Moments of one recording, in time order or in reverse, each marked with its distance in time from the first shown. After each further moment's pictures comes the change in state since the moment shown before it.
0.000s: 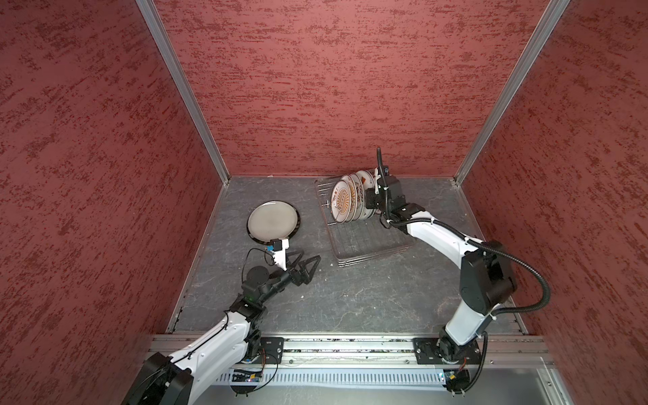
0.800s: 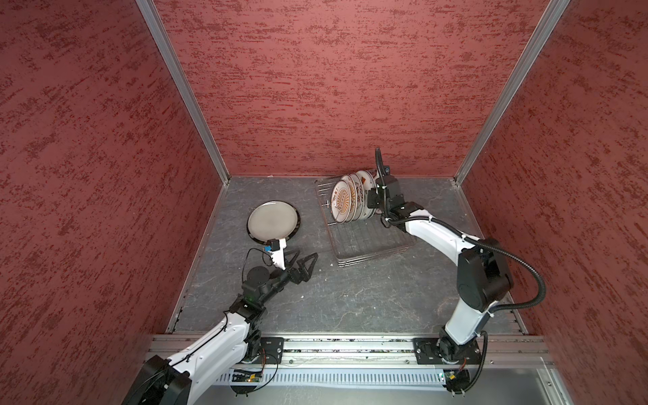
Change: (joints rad) left arm -0.005 -0.021 0.000 -0.039 -0.085 0.014; right arm 0.007 0.006 0.019 -0.029 0.065 0.005
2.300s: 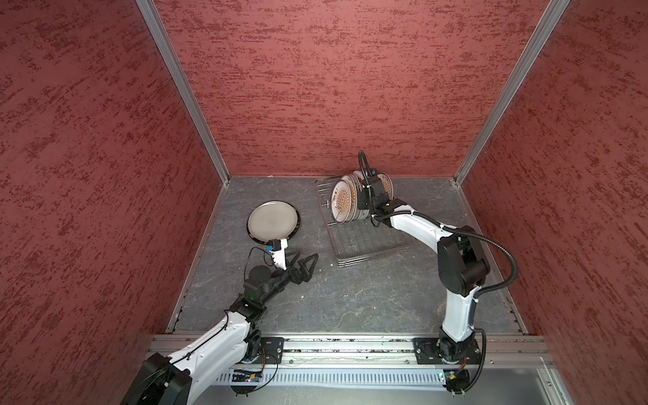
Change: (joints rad) left arm -0.011 0.013 0.006 -0.024 -0.016 0.003; right arm 0.034 0.199 0.139 -0.055 0.050 0.001
